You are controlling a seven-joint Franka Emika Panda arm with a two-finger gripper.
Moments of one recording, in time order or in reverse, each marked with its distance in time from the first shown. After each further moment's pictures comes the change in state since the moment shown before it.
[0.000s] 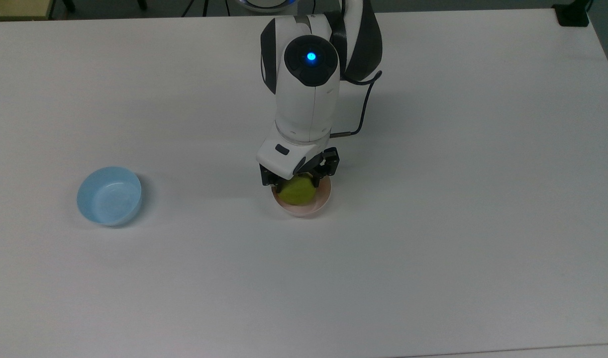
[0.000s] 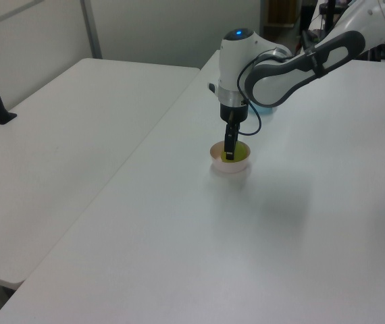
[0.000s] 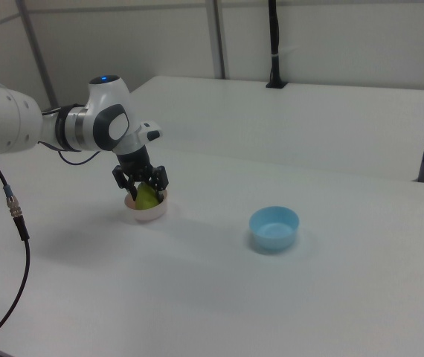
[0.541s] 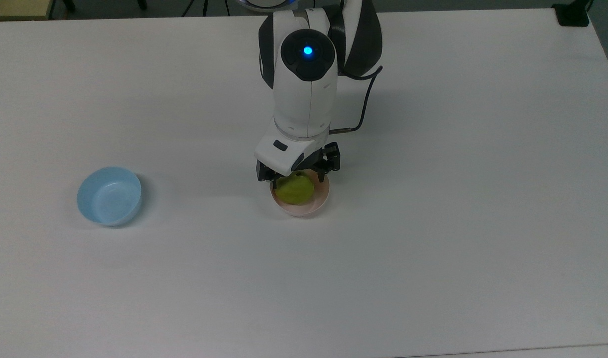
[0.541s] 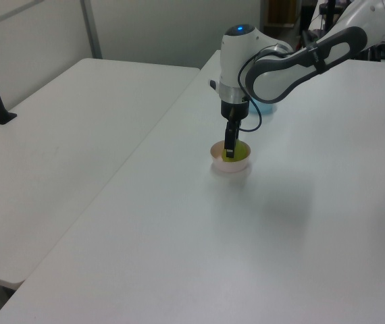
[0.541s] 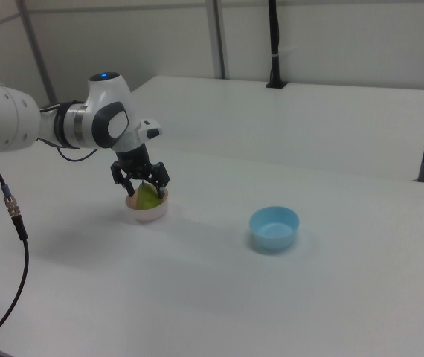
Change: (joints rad) arm -0.002 -0.015 0.000 -0.004 0.020 -0.008 0.000
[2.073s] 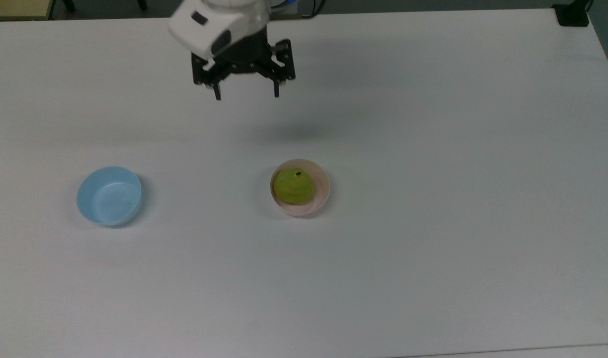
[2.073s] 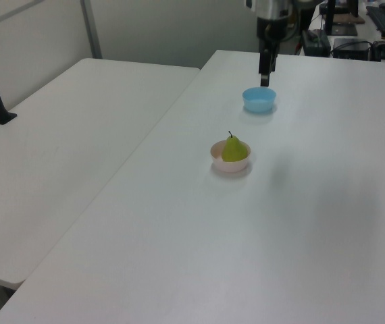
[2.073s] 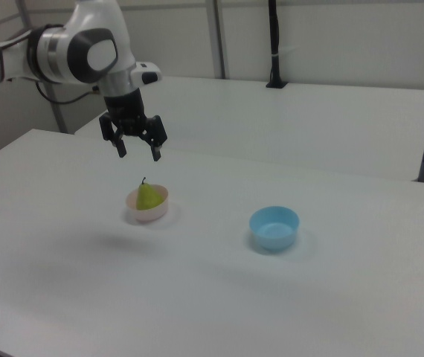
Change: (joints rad) arm -0.102 -0.307 -0.003 0.006 0.002 -0.357 -0.035
